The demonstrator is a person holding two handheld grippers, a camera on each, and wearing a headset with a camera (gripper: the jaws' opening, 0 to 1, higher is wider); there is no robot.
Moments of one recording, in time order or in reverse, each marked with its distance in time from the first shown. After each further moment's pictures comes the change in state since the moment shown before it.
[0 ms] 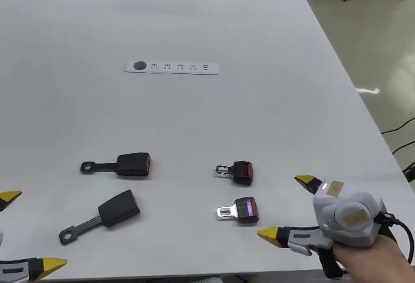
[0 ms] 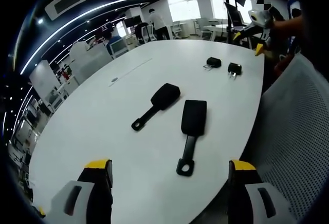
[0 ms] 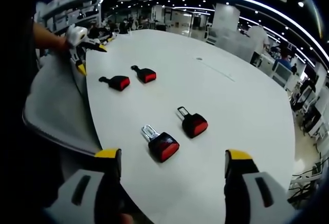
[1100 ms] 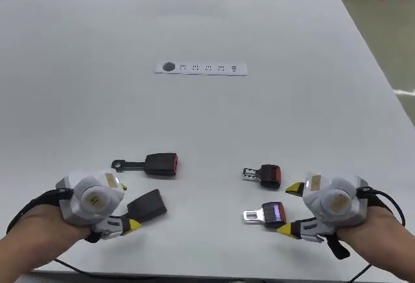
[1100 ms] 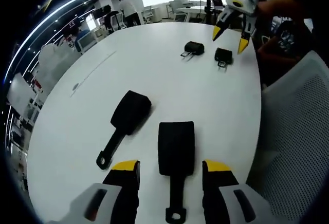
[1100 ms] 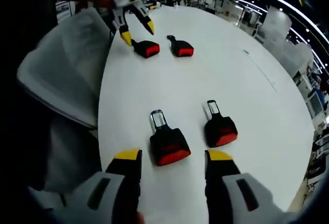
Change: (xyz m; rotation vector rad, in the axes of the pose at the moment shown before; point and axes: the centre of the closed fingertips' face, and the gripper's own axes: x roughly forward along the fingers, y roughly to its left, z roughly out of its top) left arm 0.095 -0.036 0.034 0.155 0.162 -0.208; right arm 0.066 0.012 -0.020 -0.337 0.204 0.269
